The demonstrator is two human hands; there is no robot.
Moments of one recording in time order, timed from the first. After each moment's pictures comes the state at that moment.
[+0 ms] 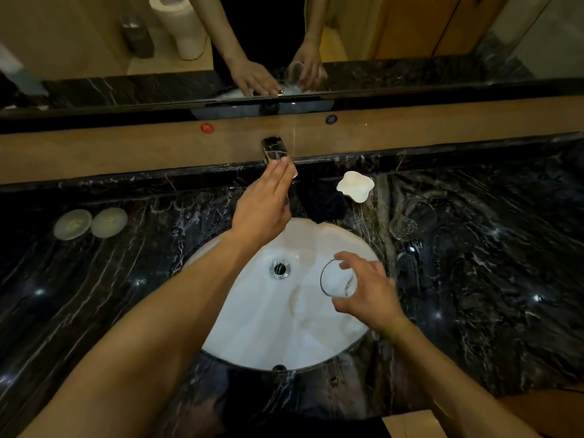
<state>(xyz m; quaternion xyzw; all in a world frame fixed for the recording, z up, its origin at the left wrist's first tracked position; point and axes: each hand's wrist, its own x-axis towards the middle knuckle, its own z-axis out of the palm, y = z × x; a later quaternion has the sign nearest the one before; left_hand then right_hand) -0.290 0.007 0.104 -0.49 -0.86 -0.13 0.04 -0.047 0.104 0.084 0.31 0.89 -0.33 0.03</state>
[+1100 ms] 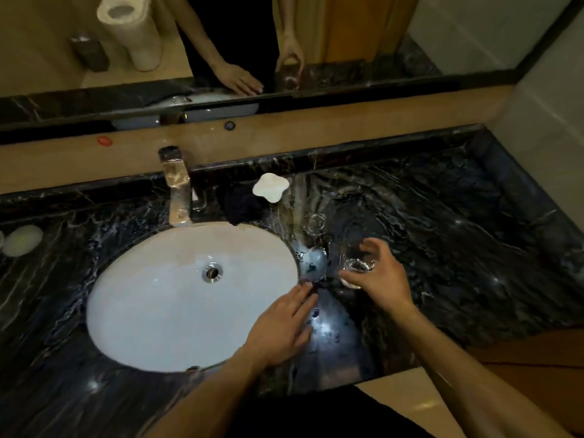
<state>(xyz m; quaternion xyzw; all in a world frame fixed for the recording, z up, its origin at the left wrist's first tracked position) -0.026 0.053 0.001 -0.62 -0.76 -0.13 -0.12 0.086 0.266 0.078 0.45 0.78 -0.42 -0.11</state>
